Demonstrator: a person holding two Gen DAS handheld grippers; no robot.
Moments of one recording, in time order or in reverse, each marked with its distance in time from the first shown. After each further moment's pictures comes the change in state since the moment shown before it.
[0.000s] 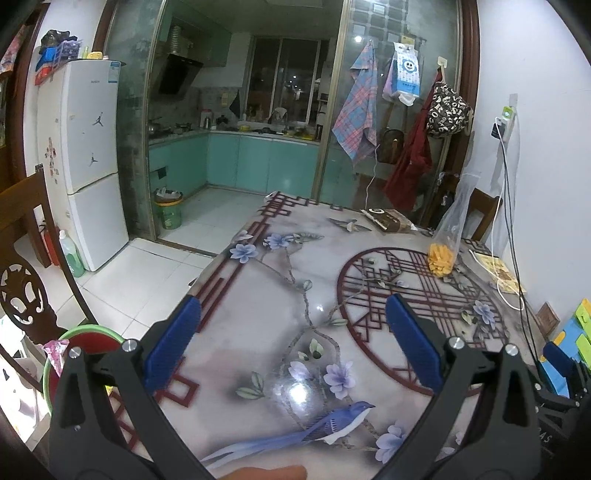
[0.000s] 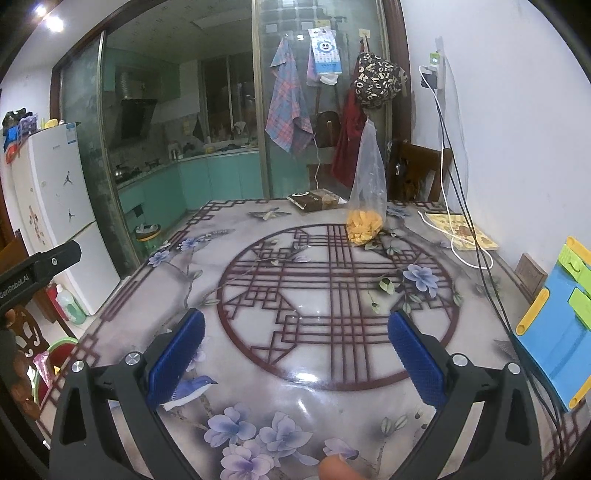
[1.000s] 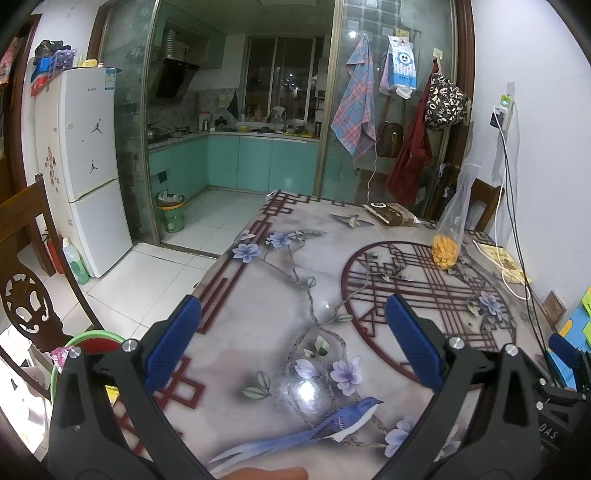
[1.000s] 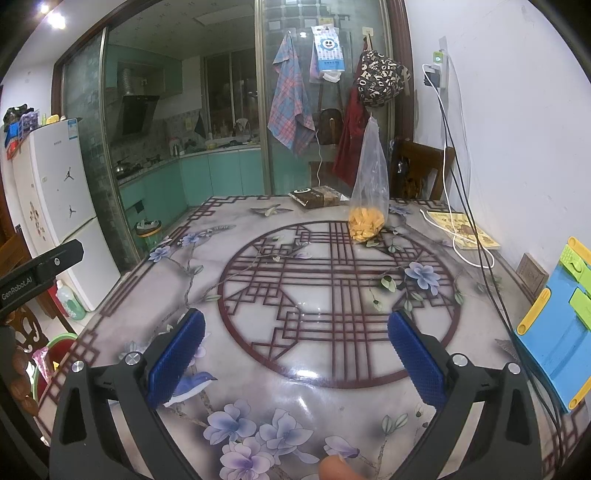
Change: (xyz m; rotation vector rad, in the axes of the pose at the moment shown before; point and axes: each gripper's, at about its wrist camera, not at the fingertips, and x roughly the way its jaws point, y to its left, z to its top) left arm 0.002 0.002 -0.003 0.033 0.003 0.009; right arm 0.000 0.003 -0.002 -0.004 0.004 0.001
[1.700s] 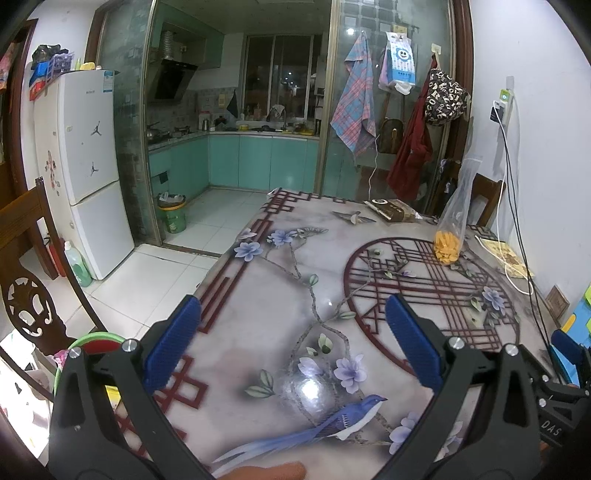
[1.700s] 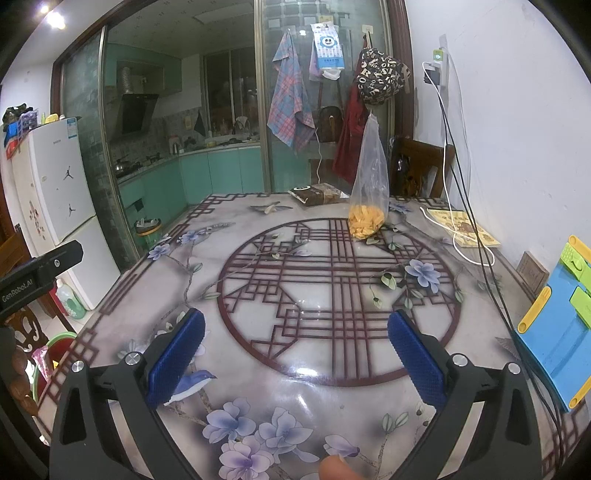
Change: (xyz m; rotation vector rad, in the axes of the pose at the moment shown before) left arm 0.002 0.004 -0.005 0.015 0.005 0.007; right arm 0.000 0.001 -0.001 -0.001 0.002 -0.002
